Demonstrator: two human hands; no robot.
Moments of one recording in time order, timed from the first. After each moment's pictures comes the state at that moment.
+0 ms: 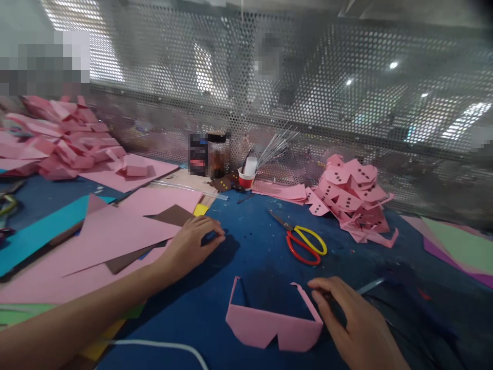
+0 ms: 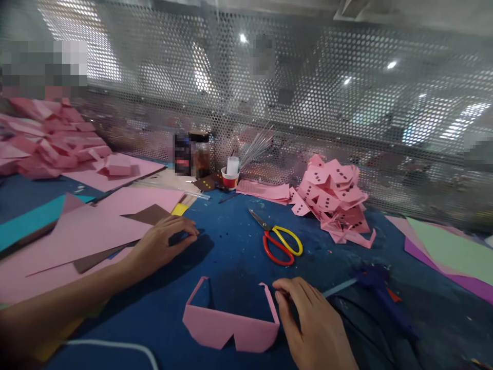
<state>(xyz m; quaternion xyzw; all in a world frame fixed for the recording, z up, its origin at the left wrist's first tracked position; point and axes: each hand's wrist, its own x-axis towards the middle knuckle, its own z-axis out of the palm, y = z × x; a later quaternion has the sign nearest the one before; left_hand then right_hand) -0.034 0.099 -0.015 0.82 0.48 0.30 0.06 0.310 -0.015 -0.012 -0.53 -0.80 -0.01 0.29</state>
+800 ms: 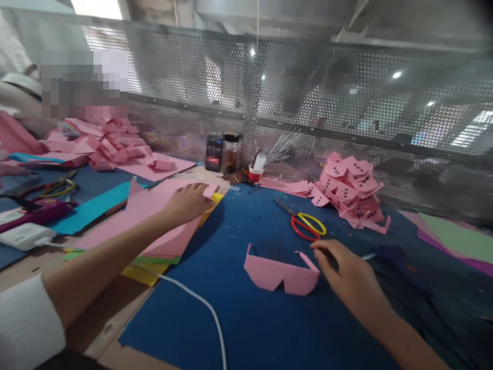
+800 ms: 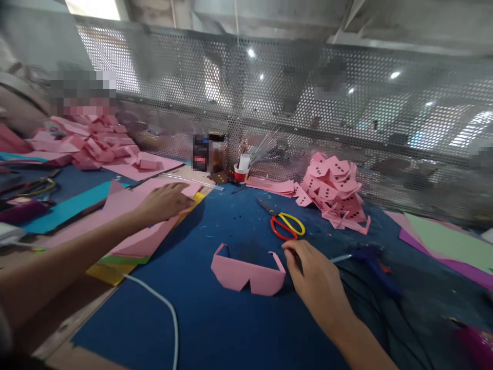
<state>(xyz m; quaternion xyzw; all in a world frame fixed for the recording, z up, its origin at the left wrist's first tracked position) -0.087 0.115 0.014 0.75 0.64 0.14 -0.07 0.308 -0.014 -0.002 -0.54 -0.79 -0.06 0.29</state>
